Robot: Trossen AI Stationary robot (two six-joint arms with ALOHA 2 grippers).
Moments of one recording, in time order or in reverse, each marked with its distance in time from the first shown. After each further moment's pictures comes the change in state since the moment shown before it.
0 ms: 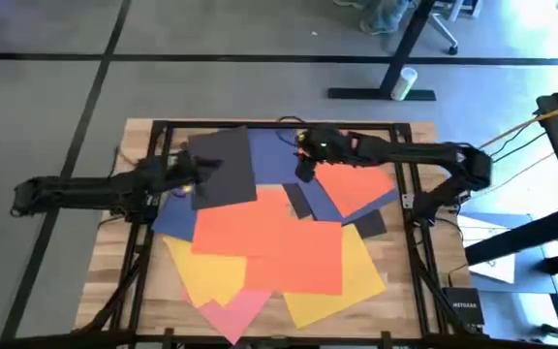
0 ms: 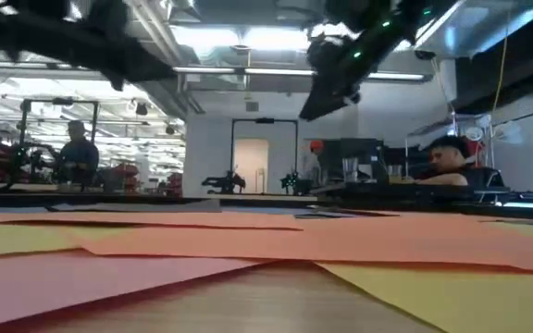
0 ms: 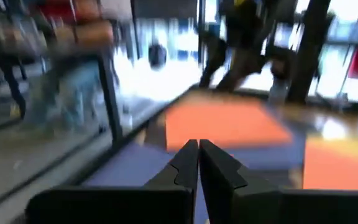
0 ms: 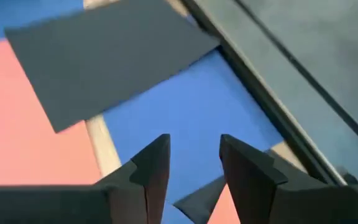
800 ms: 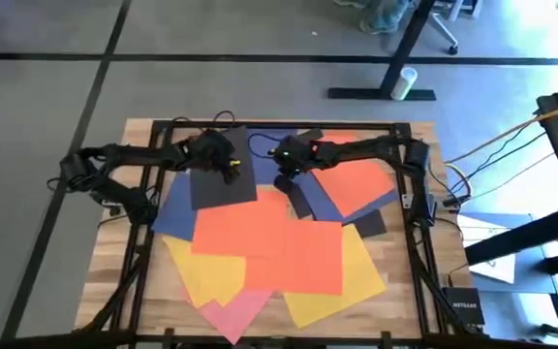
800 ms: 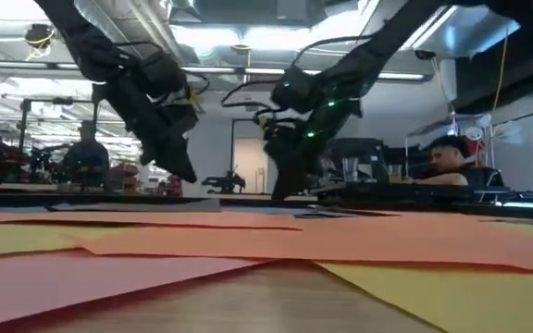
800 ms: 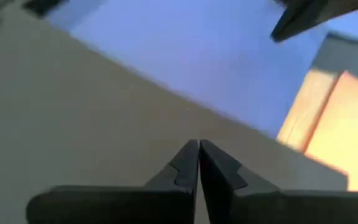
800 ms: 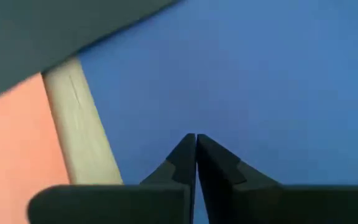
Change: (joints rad) left arm 0.377 0.656 0.262 -0.238 0.335 -0.083; right arm -0.045 0.483 0.193 0.076 -0.206 0.038
